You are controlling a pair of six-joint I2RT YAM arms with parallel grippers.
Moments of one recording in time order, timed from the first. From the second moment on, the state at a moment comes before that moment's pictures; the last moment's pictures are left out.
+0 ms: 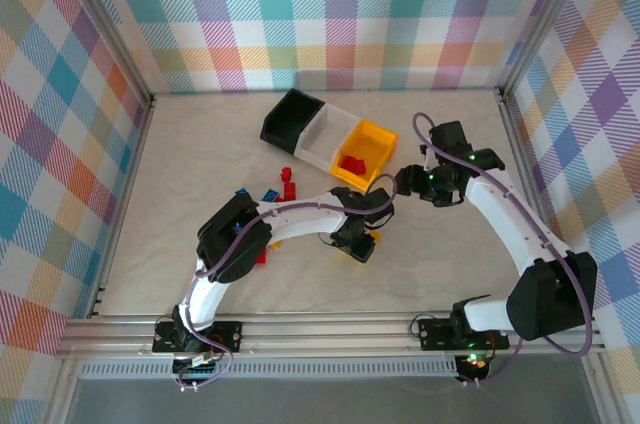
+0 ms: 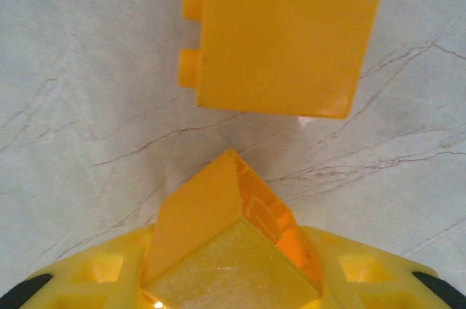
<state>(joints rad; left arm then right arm) -1.03 2.08 1.54 -0.88 0.03 -0.42 0.26 1.34 1.14 -0.95 -0.21 0.42</state>
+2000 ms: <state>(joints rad) -0.51 2.54 2.47 -1.03 0.13 -0.34 0.23 1.30 1.16 -1.05 -0.33 0.49</state>
